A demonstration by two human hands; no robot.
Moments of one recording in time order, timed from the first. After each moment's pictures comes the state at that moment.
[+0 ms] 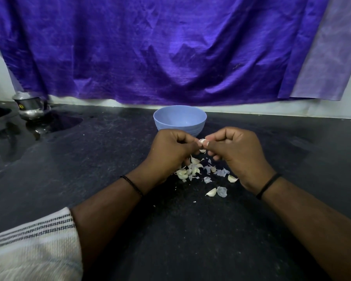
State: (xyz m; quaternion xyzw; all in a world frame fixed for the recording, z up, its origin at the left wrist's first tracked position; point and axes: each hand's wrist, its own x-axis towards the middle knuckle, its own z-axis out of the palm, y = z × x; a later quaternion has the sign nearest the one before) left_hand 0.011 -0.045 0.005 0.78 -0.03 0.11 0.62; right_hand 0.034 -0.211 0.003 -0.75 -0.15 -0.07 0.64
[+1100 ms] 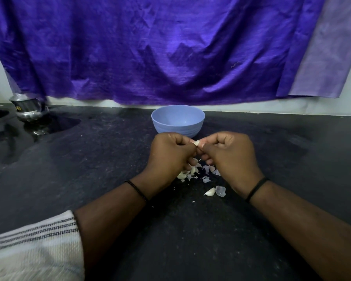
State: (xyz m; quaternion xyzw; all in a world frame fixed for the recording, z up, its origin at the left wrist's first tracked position) left_hand 0.009 -0.059 0.001 0.76 0.04 0.13 0.63; right_hand 0.024 -0.196 0.001 -0.77 -0.11 -0.09 0.62
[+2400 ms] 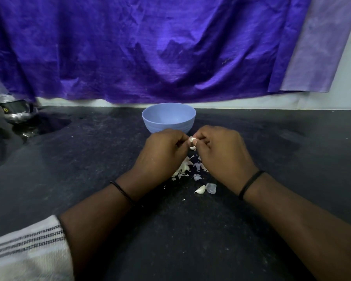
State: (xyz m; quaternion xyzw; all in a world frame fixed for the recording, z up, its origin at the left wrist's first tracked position) left_hand 0.011 -0.049 -0.002 0.90 -0.14 0.25 0.32; right_hand 0.028 -0.207 0.004 -0.89 -0.23 -0.25 0.31
